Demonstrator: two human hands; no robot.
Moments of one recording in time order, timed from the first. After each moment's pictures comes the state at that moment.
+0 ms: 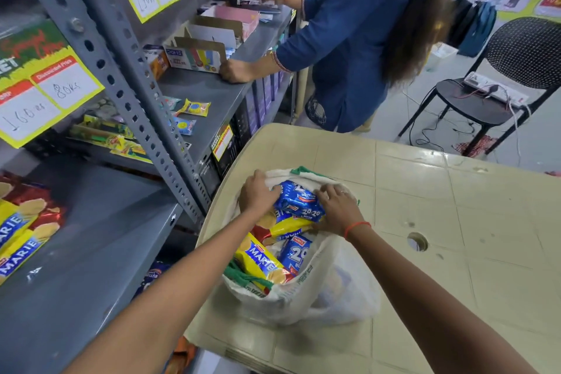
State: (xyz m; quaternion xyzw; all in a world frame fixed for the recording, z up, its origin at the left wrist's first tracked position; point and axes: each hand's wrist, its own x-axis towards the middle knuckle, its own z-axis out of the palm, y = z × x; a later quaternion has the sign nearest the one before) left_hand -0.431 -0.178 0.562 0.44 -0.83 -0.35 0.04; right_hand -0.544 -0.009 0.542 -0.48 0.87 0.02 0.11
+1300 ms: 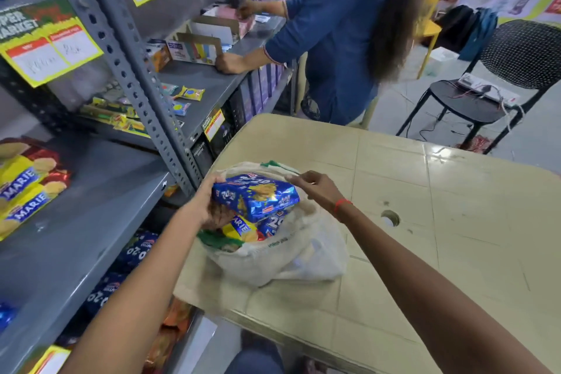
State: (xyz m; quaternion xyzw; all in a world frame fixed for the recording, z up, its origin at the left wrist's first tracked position) left_hand -0.329 -0.143 0.593 0.54 -0.30 -0.78 0.00; right_hand -0.506 0.043 0.597 -0.25 0.78 -0.43 0.37
